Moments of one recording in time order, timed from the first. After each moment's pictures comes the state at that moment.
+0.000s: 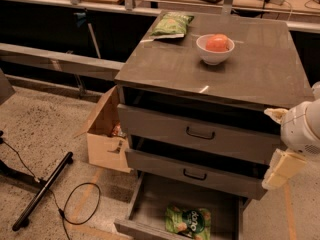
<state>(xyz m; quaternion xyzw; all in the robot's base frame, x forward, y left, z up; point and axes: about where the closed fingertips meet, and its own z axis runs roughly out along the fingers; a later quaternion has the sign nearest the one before) 0.440 -0.257 0.812 -0.59 0.78 -0.01 0.21</state>
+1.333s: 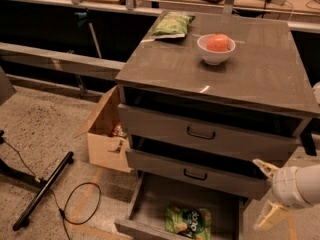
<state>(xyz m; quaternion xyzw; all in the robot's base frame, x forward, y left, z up) 0.414 -0.280 0.634 -0.60 0.75 0.08 0.26</state>
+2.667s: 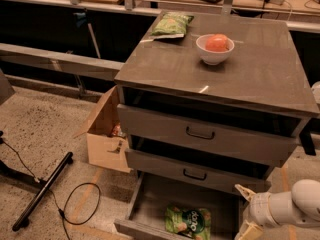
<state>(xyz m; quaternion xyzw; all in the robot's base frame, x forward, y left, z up) 0.409 -0.256 0.492 -0.57 0.76 0.15 0.27</state>
